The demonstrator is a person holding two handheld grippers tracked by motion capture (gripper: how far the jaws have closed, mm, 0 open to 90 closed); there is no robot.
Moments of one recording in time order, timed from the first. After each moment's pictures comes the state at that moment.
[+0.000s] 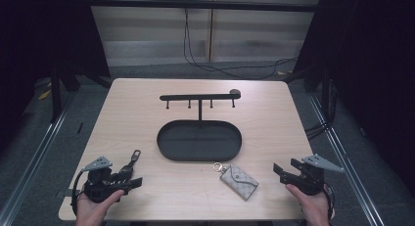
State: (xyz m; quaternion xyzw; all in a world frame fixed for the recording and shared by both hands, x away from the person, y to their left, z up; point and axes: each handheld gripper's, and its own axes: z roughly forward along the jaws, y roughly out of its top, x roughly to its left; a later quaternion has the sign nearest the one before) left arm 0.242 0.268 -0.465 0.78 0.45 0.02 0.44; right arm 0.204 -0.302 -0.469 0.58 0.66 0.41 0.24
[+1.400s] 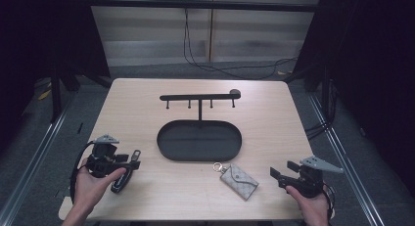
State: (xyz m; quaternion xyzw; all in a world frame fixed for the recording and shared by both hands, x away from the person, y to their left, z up) left arm 0.298 0.254 -0.426 0.83 0.45 0.05 0.33; right arm 0.198 -0.295 -0.464 0.56 0.69 0.42 0.21
